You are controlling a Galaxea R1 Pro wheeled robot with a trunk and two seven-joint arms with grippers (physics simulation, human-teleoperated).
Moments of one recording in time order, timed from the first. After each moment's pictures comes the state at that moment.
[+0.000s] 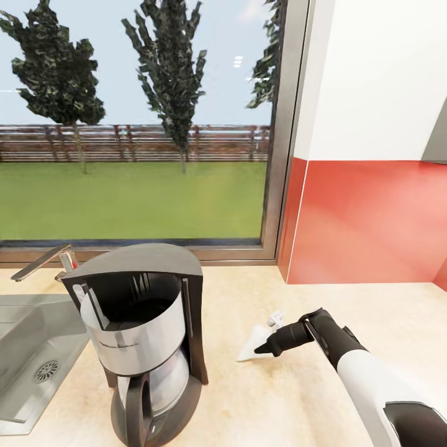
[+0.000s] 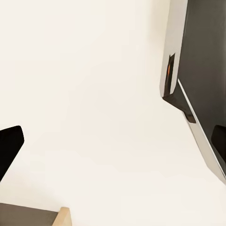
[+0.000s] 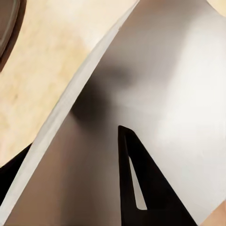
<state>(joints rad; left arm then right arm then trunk) 0.12 0.18 0.07 0.04 -0.02 -0.23 0.00 -0.82 -0.05 0.03 -0.49 0.47 0.48 1.12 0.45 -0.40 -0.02</state>
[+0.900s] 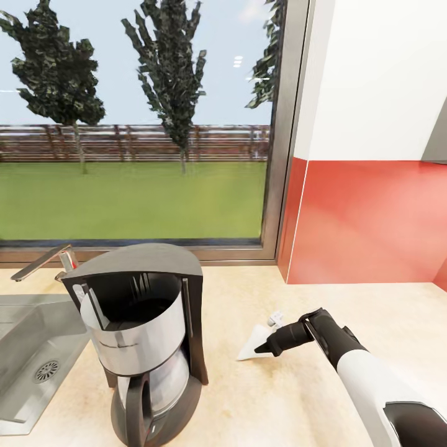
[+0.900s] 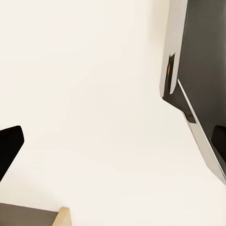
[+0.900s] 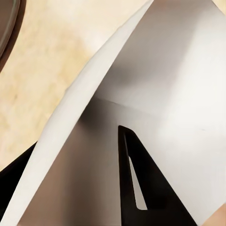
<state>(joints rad) 0.12 0.18 0.07 0.04 -0.02 -0.23 0.00 -0.82 -0.05 0.03 -0.50 0.47 0.48 1.12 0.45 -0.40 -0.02</state>
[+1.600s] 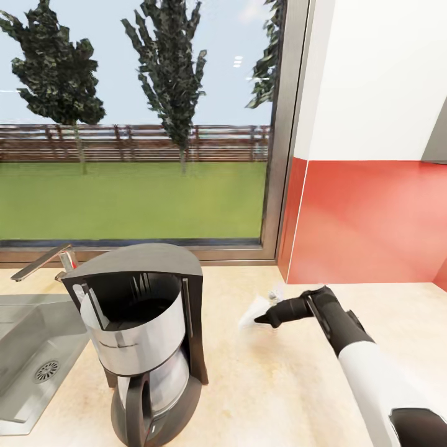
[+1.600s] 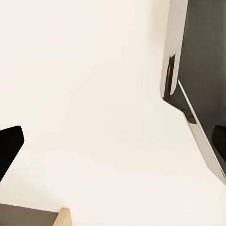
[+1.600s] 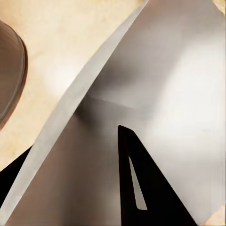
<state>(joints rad) 0.12 0.18 0.07 0.04 -0.02 -0.23 0.00 -0.82 -0.05 0.02 -0.77 0.47 0.58 1.11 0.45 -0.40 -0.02</state>
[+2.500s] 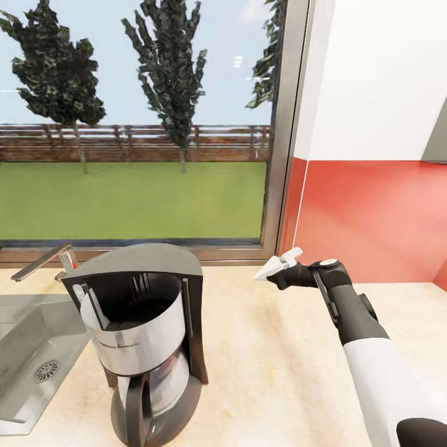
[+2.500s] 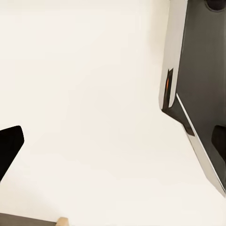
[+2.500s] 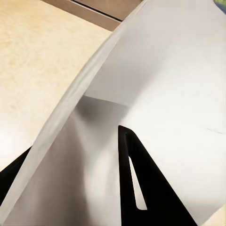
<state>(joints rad) 0.11 0.18 0.08 0.02 -0.03 -0.23 0.00 -0.82 -0.05 0.01 -1.14 0.46 0.74 0.81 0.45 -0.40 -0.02</state>
